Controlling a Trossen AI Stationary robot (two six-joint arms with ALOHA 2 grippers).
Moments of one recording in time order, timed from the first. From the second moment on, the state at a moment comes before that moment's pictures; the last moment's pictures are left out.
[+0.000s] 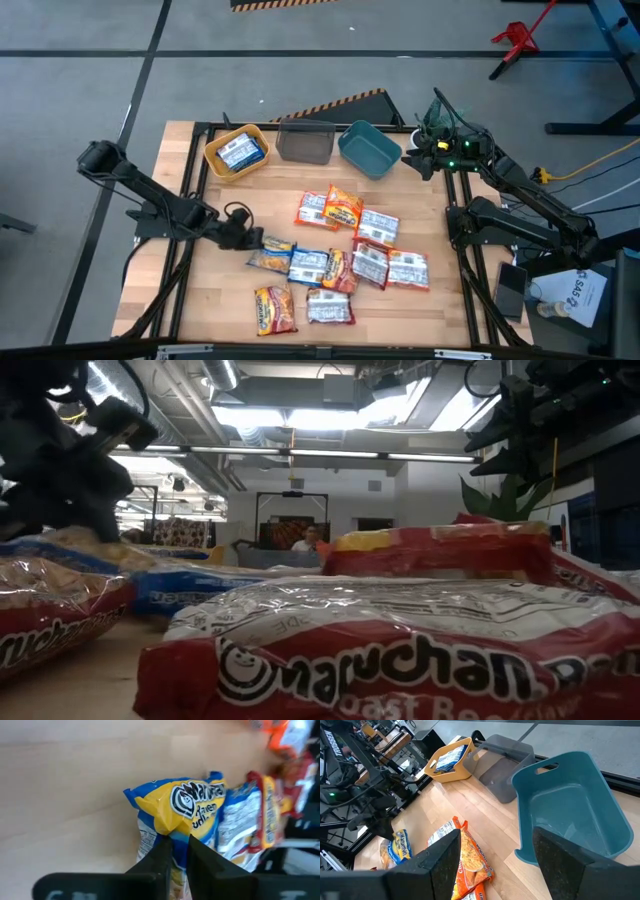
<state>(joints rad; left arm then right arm) -0.44 1.07 0.35 -0.09 -0.24 -1.87 -0.82 0.65 0.58 -0.37 -0.46 0.38</state>
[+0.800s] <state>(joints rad) -0.20 0.80 0.35 -0.08 -0.59 -1.72 -0.82 0.65 0.58 -0.37 -0.45 0.36</state>
